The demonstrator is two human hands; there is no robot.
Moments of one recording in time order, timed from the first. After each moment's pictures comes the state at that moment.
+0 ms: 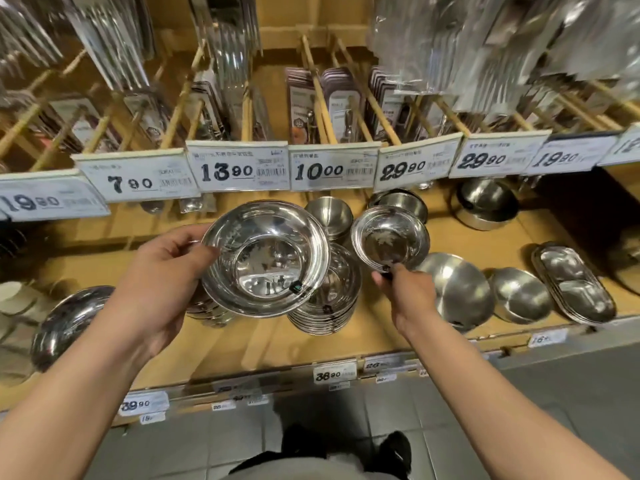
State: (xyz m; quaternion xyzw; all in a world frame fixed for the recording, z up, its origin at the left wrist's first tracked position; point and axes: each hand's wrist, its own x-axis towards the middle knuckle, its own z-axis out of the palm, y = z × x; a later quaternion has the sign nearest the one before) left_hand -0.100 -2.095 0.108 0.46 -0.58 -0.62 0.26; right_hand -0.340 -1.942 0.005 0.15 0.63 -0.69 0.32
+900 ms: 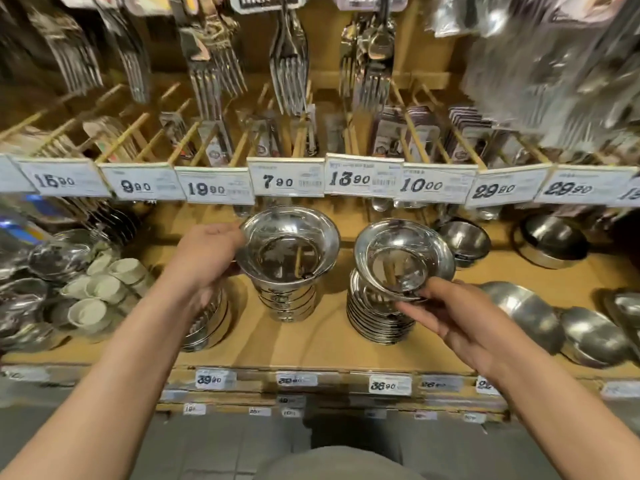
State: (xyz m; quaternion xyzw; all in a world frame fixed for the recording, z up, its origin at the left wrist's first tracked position) left_hand -0.035 -2.145 0.119 0.53 -0.58 -0.56 0.27; right_hand -0.268 -1.928 0.096 0.02 0.55 -0.66 0.51
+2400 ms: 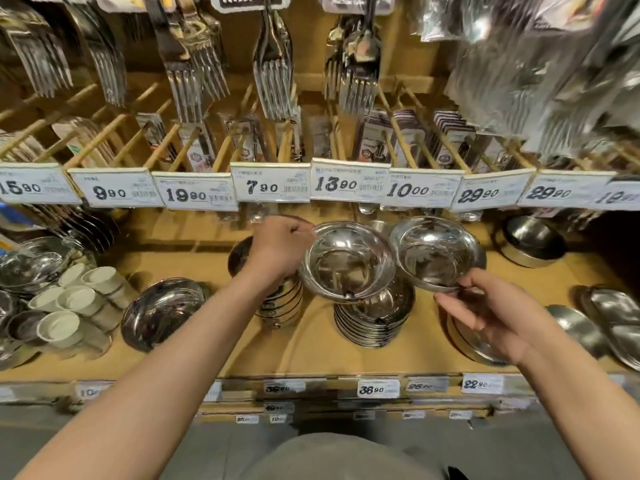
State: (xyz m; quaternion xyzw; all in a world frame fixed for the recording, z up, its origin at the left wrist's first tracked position) left_hand -0.132 -2.138 0.087 0.48 -0.72 -0.44 0.23; right_hand -0.315 -1.912 0.104 0.07 0.62 -0.64 0.45
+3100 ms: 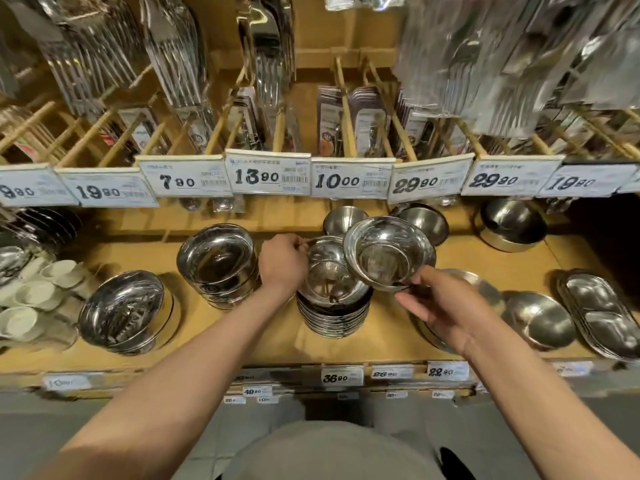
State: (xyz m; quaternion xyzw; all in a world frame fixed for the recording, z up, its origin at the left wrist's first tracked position) left_hand -0.208 -2.095 0.023 0.55 -0.76 -0.31 0.18; right_hand -0.348 -1.907 0.075 0.05 0.62 -0.62 0.48
